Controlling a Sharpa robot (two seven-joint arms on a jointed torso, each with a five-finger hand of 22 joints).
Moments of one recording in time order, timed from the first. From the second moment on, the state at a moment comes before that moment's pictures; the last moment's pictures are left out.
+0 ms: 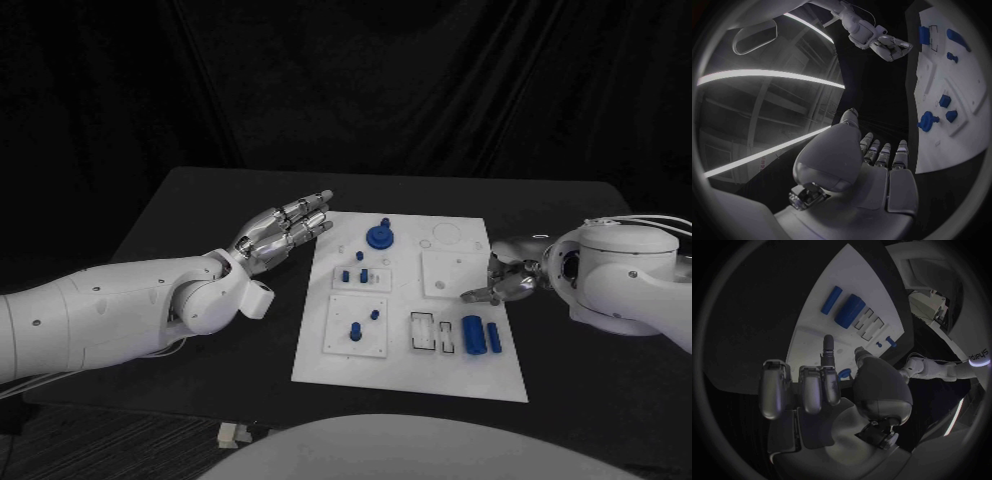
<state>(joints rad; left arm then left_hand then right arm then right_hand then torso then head) 1.07 -0.94 -0.22 1.50 -0.12 0.05 0.68 1.52 0.21 -0.24 0.26 0.49 0.24 0.07 0.04 0.03 0.01 0.07 0.12 0.02 0.00 0.09 0.00 0.00 0.18 0.02 0.22 0.01 0.05 1.31 -0.98 -0.21 1.79 -1.42 0.19 -0.56 0.89 -0.09 0.09 0.29 0.06 1.19 0.03 0.31 0.29 1.47 -0.03 1.53 1.31 1.46 -0.09 1.55 1.31 0.03 1.47 0.02 1.46 1.31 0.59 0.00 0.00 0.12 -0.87</state>
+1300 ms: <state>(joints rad) 1.07 -0.94 -0.22 1.50 -0.12 0.06 0.68 1.52 0.21 -0.23 0.26 0.49 0.26 0.09 0.04 0.03 0.01 0.08 0.14 0.02 0.00 0.14 0.00 0.00 0.18 0.02 0.24 0.01 0.05 1.24 -0.92 -0.21 1.74 -1.41 0.16 -0.61 0.91 -0.07 0.09 0.29 0.14 1.25 0.01 0.29 0.43 1.46 -0.05 1.57 1.31 1.47 -0.12 1.57 1.31 0.02 1.47 0.00 1.54 1.31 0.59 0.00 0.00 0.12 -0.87</state>
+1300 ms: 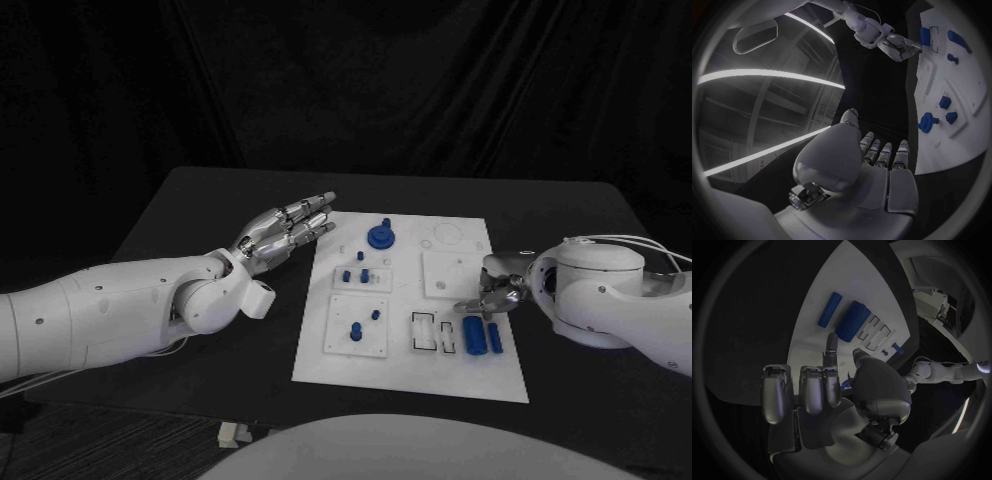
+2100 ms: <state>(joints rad) 1.07 -0.94 -0.22 1.49 -0.12 0.07 0.67 1.53 0.21 -0.23 0.26 0.49 0.27 0.09 0.04 0.04 0.01 0.08 0.14 0.02 0.00 0.15 0.00 0.00 0.18 0.02 0.25 0.01 0.05 1.22 -0.90 -0.21 1.72 -1.41 0.19 -0.62 0.92 -0.09 0.08 0.29 0.15 1.24 0.01 0.29 0.45 1.46 -0.05 1.57 1.31 1.47 -0.12 1.57 1.31 0.02 1.47 0.00 1.54 1.31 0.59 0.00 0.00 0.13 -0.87</state>
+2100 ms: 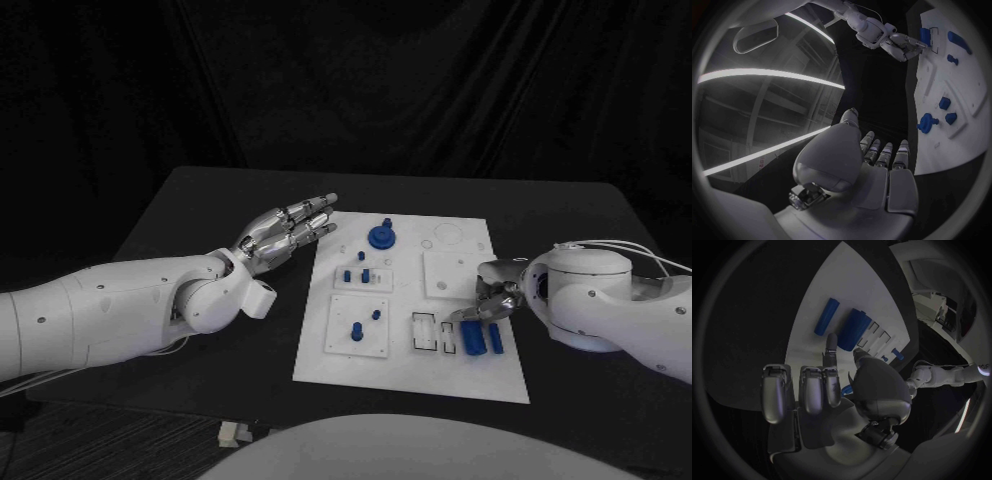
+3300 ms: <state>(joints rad) 1.07 -0.94 -0.21 1.49 -0.12 0.08 0.66 1.53 0.21 -0.23 0.25 0.50 0.29 0.10 0.05 0.04 0.01 0.08 0.14 0.02 0.00 0.17 0.00 0.00 0.18 0.02 0.26 0.01 0.05 1.20 -0.89 -0.21 1.72 -1.39 0.23 -0.62 0.97 -0.09 0.08 0.29 0.19 1.19 0.02 0.28 0.57 1.47 -0.05 1.57 1.31 1.46 -0.11 1.57 1.31 0.02 1.47 0.01 1.52 1.31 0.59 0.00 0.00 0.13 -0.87</state>
